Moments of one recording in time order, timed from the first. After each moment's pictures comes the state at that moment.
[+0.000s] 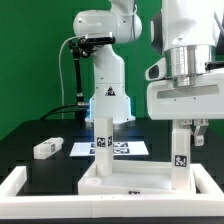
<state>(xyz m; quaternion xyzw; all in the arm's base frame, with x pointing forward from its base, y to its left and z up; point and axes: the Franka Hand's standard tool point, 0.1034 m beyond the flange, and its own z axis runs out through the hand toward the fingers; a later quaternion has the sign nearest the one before) 0.639 0.106 0.100 -0.86 0.49 -0.08 0.06</state>
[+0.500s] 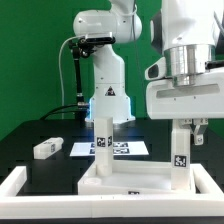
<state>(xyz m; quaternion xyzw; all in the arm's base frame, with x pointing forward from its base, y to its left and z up) 0.634 0.094 0.125 -0.89 0.45 -0.08 0.08</state>
